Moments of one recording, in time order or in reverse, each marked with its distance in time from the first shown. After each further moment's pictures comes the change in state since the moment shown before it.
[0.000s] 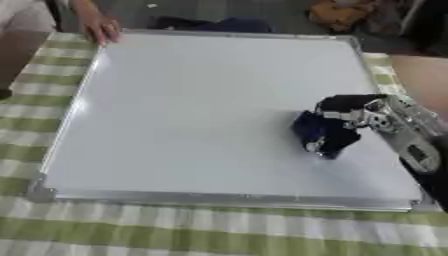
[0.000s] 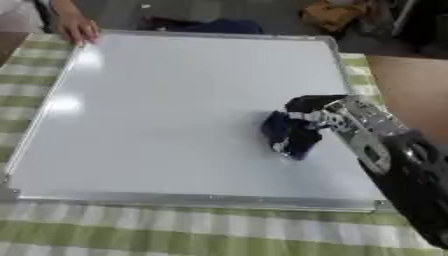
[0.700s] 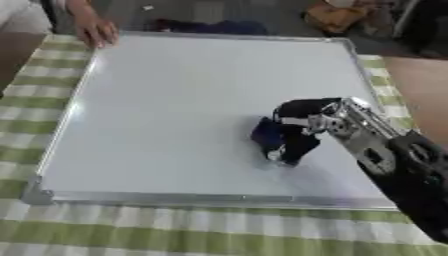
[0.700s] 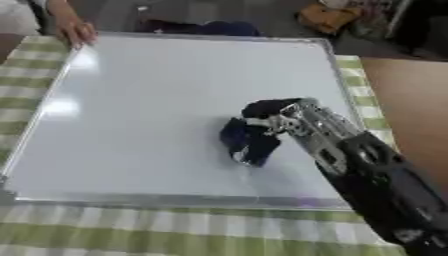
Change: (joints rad) left arm 0.000 0.000 0.000 0.000 0.002 0.000 0.000; right arm -0.061 0.105 0.049 -0.008 0.011 -0.007 0.010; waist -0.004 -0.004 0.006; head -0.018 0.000
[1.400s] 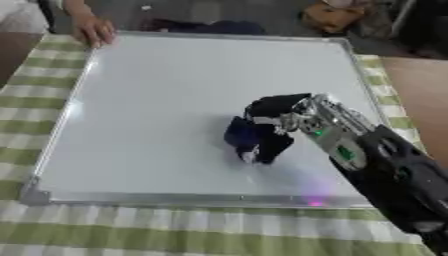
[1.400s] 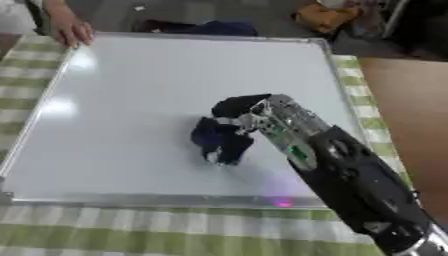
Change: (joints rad) left arm 0.000 0.000 0.000 0.000 0.003 0.002 -0.002; right arm -0.058 0.056 0.046 0.001 0.034 -0.062 0.005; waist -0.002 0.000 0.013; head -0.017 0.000
